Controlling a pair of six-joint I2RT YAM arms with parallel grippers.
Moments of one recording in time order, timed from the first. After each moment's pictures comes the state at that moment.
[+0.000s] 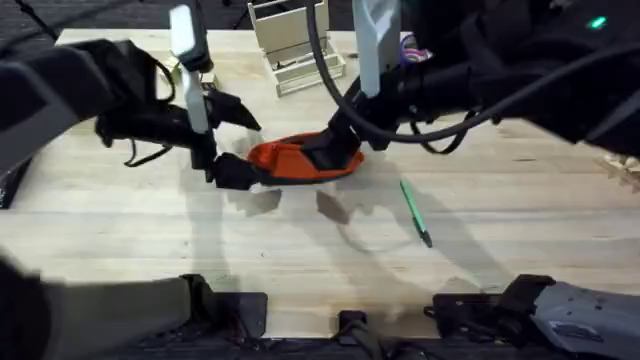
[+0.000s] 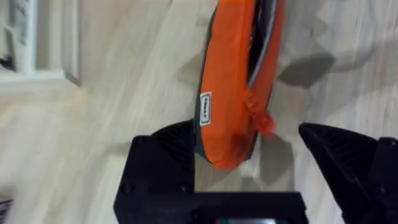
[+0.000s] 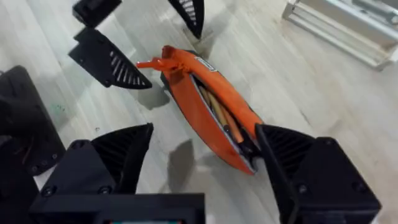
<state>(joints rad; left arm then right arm) 0.23 1.50 0.98 -1.00 0.88 1.42 0.68 1.36 1.21 -0.65 -0.27 -0.18</state>
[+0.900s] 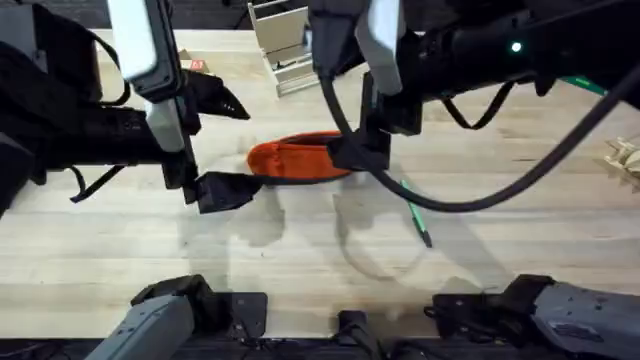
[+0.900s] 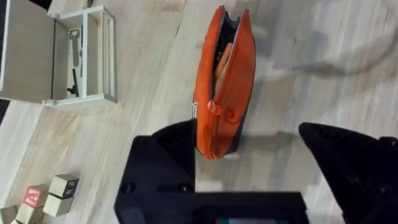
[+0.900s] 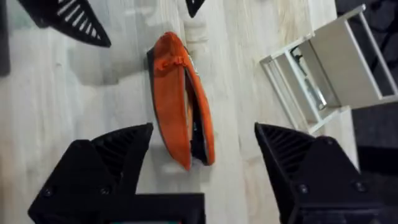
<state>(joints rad) 0.23 1.06 0.98 -1.17 0.84 1.42 0.68 1.36 1.38 -0.84 -0.27 -0.78</state>
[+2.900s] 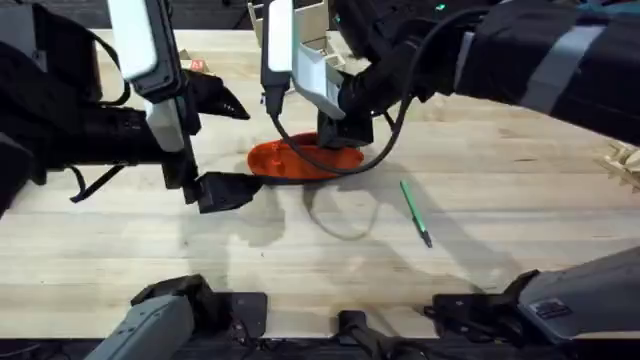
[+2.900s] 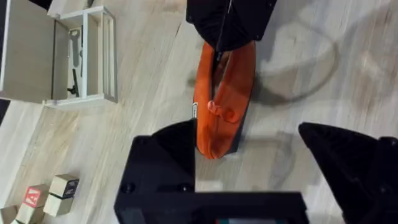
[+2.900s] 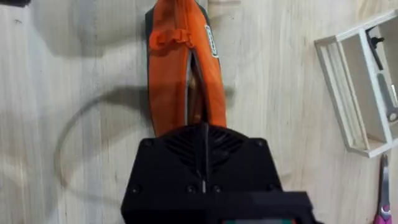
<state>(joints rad) 0.23 1.06 0.98 -1.17 0.84 1.42 0.66 1.70 1.38 -0.77 -0.27 -0.89</state>
